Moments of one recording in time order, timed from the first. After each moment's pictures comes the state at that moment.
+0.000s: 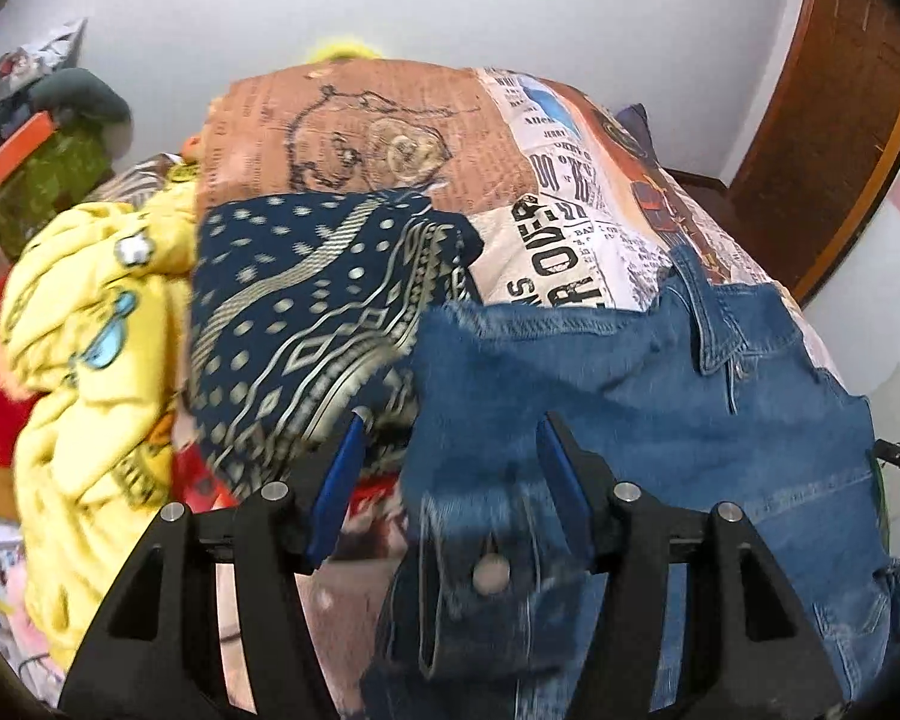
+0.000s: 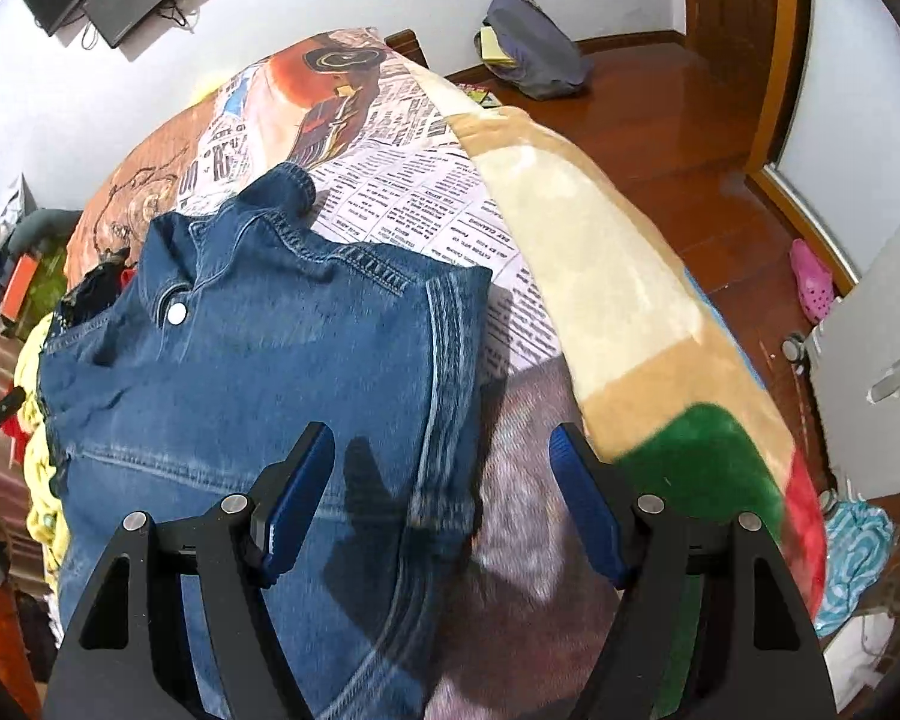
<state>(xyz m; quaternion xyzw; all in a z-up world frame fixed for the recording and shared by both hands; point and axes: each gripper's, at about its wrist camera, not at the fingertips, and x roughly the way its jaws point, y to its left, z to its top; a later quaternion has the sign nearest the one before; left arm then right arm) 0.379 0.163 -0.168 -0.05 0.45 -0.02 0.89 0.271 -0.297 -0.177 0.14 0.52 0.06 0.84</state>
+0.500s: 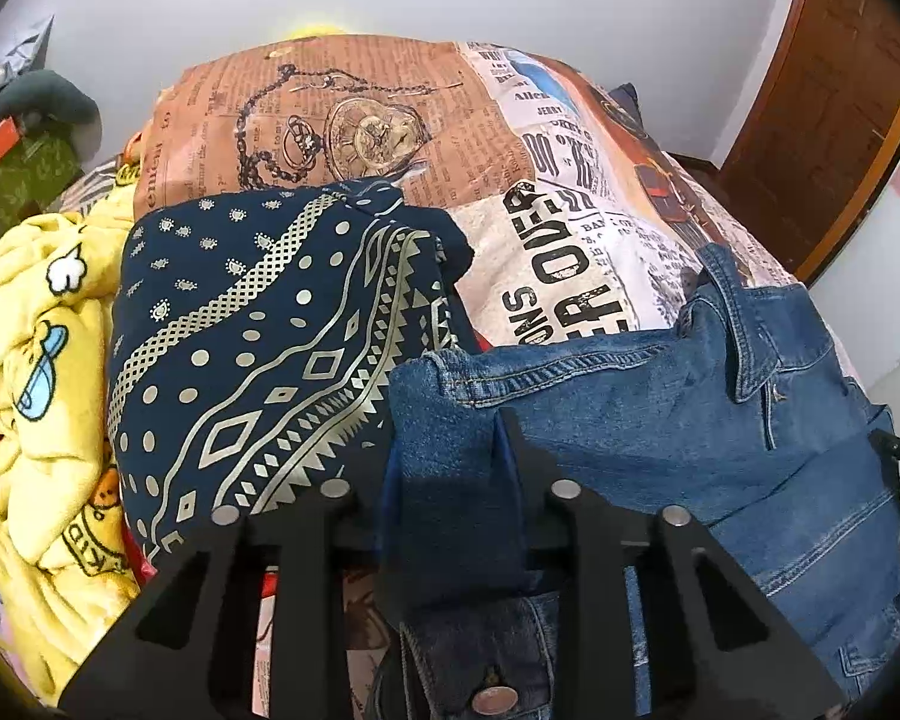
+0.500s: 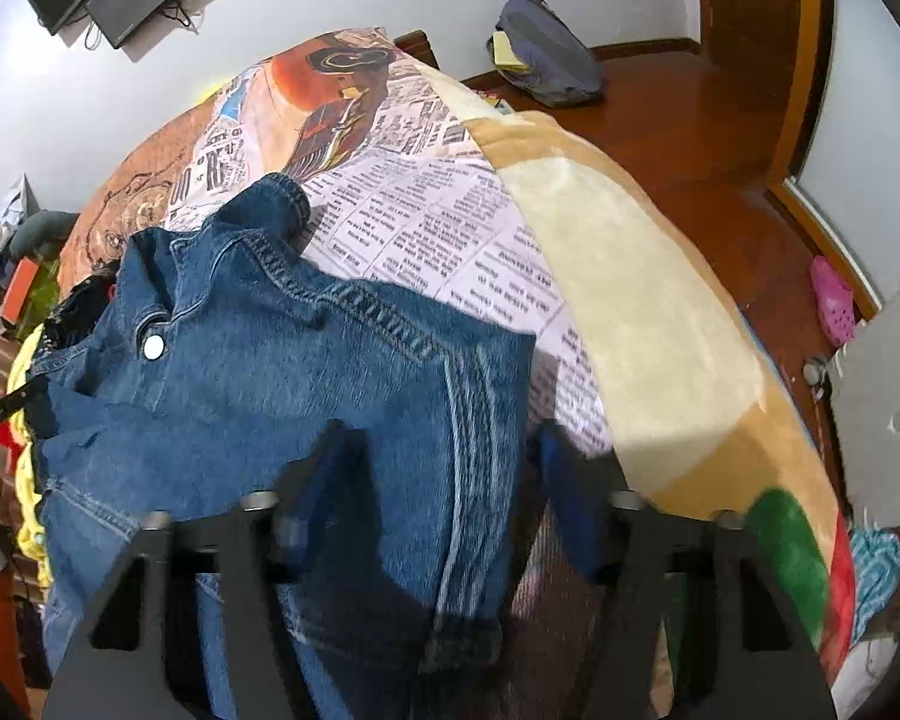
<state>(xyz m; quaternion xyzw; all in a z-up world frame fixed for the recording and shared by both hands) 0.427 0.157 -0.198 -0.04 0.46 -0.03 0.88 0.305 -0.289 -0.195 0.13 0.51 0.07 0.85</state>
